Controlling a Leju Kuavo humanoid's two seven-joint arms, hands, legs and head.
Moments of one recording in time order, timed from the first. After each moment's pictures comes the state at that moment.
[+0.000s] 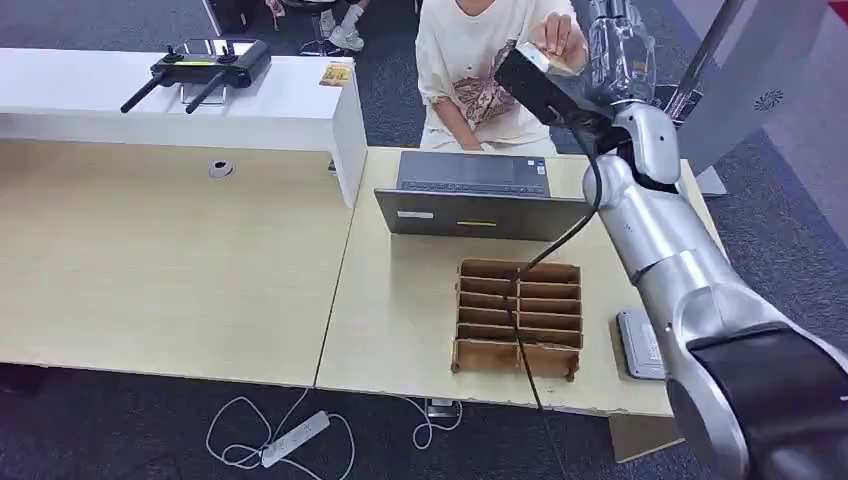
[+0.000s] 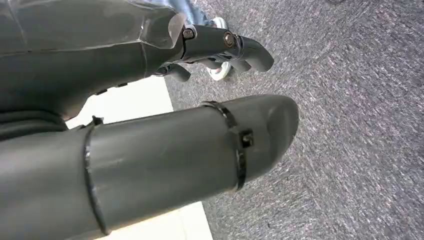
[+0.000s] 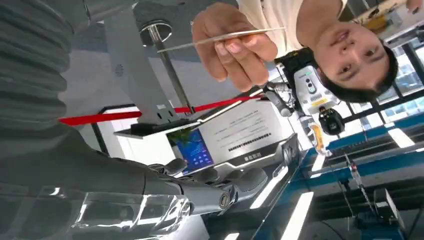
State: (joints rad) left arm -0.04 -0.08 0.40 -0.21 -1.08 0.15 0.18; right arm -1.20 0.02 0.38 -0.53 0.90 -0.38 -0.01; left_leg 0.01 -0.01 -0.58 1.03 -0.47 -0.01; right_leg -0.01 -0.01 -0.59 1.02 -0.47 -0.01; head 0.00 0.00
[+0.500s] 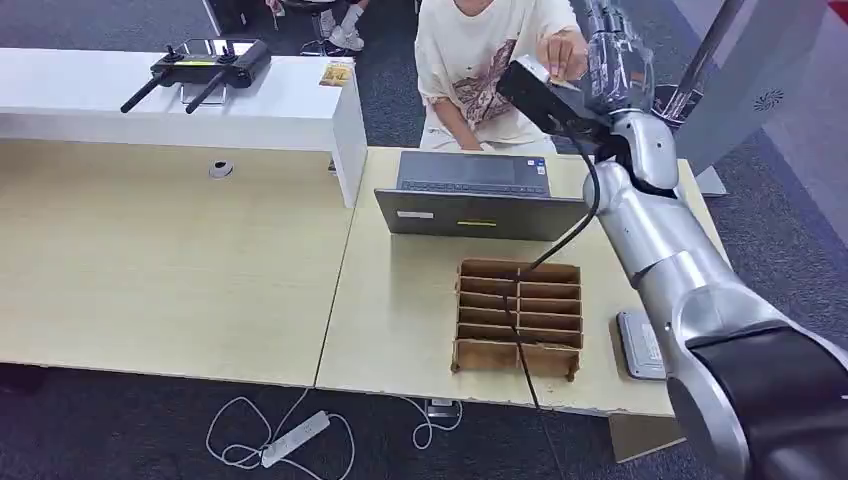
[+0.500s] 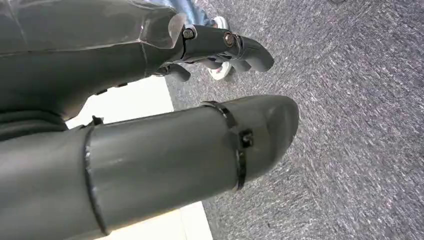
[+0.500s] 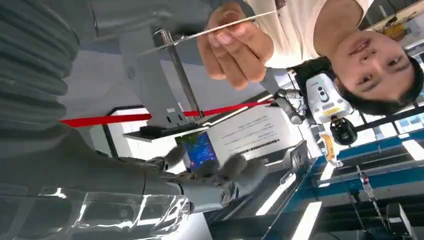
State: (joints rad) left arm -0.04 -0.08 0.41 -0.21 -1.09 0.15 0.18; right arm -1.20 0.02 0.38 -0.48 0.91 -0.39 0.00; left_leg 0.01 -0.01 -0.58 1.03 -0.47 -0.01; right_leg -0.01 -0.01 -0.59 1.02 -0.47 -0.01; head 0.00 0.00
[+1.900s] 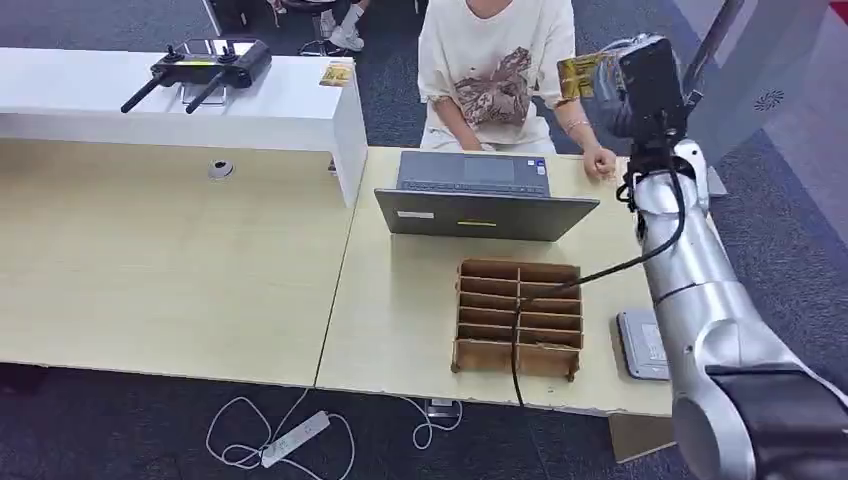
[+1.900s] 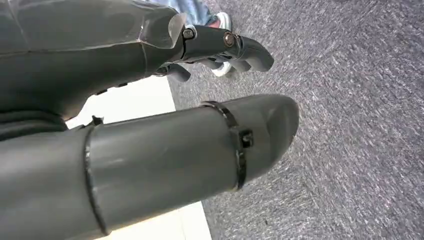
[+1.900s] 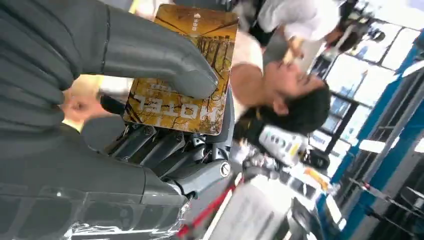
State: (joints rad) left arm -0.04 -0.09 0.47 -0.21 -1.12 0.17 0.18; right arm -1.03 -0.06 0.14 -0.72 0.23 -0.13 -0.30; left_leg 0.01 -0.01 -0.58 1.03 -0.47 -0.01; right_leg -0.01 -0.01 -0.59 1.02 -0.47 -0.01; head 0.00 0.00
